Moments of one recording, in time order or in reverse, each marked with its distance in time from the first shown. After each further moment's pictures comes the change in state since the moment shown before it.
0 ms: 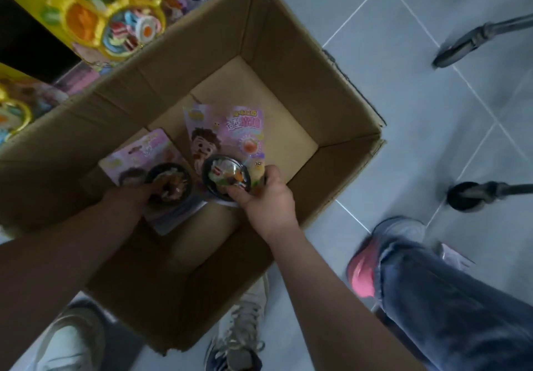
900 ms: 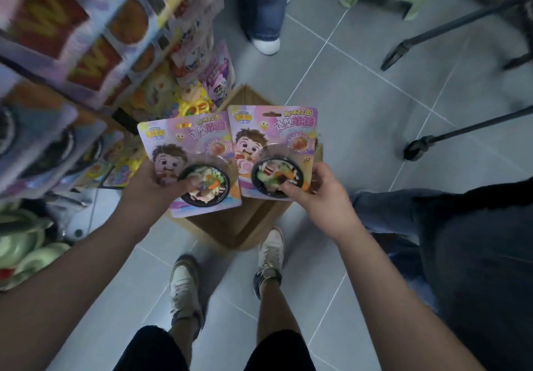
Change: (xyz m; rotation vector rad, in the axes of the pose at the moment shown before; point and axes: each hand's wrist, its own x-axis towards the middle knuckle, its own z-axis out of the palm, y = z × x) left_hand -0.448 0.066 -0.125 0.269 -0.236 0.861; right_hand -0.282 -0.124 -0.193 0.349 0.065 -0.171
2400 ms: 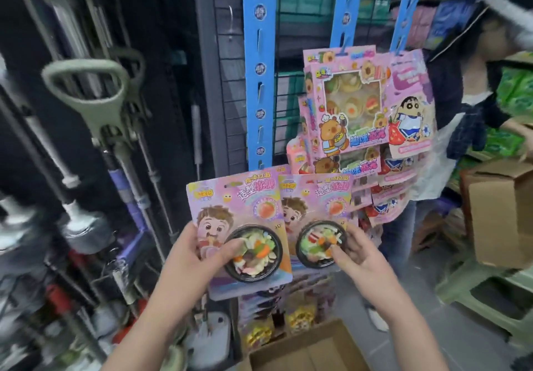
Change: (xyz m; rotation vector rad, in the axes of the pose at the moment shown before) left_hand -0.398 0.370 -0.141 -0.232 0.708 0.442; right_hand -0.208 -0.437 -0.005 -0.040 -0.503 -0.702
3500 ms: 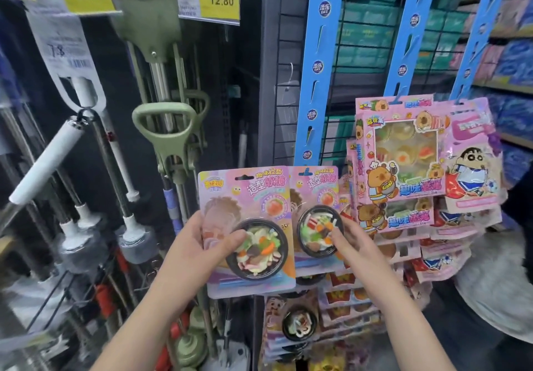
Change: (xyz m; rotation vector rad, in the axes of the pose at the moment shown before) left_hand 0.021 0.051 -0.047 -0.023 0.096 0.080; right_hand 0.081 -0.071 0.051 -0.034 -0.136 -0.070
